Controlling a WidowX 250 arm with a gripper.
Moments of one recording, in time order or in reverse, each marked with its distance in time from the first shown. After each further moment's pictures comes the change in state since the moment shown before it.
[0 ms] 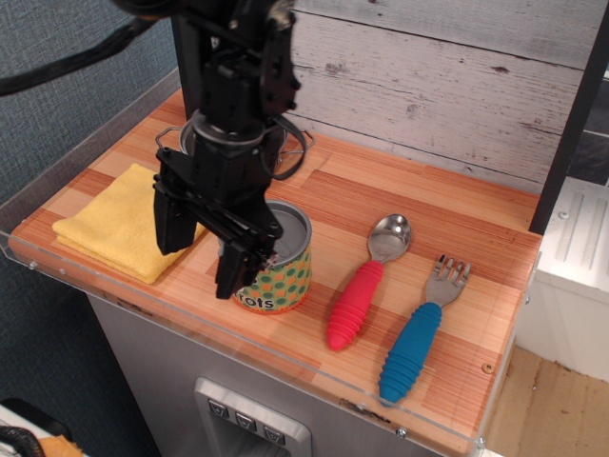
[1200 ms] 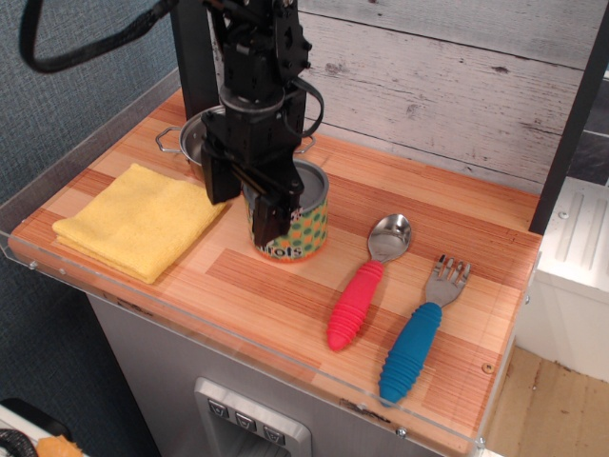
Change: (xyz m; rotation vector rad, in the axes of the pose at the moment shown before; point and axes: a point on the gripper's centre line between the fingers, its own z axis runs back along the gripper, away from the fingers) arm 0.063 0.016 0.004 0.010 -0.193 -0.129
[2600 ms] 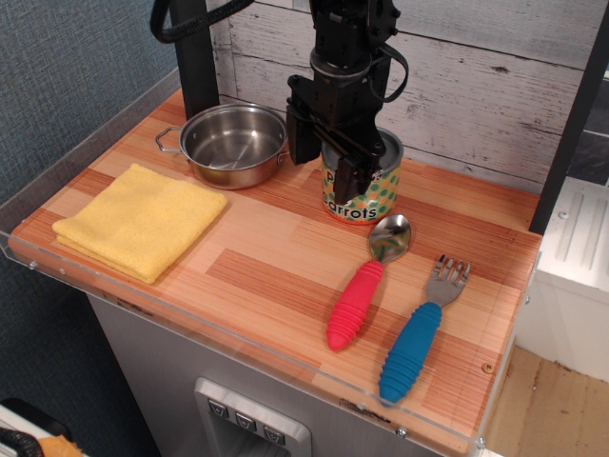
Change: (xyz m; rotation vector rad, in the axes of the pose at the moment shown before) arm 0.071 -0.011 0.003 0.003 -0.094 -0.074
